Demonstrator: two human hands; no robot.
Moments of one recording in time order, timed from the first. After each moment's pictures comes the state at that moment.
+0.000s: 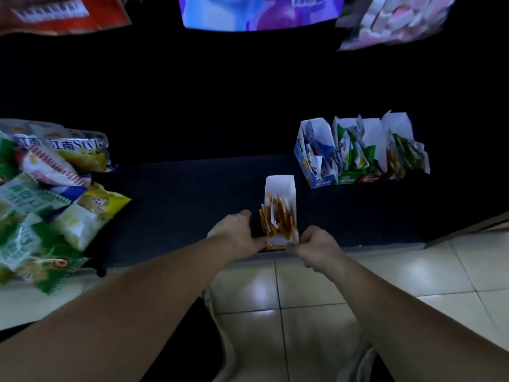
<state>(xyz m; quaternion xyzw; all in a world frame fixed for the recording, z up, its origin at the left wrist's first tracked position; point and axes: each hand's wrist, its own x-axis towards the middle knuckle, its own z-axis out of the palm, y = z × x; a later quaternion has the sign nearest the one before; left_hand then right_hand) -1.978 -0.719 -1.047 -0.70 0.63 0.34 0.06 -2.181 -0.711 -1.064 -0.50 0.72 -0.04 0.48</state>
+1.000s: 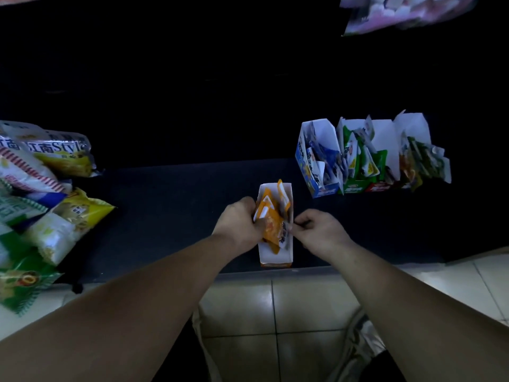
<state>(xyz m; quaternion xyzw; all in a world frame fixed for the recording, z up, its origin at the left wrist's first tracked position) -1.999 -0.770 -1.083 -0.71 0.57 0.38 -0.18 -2.201 -0.787 -1.109 -0.56 0.66 -0.15 0.47</state>
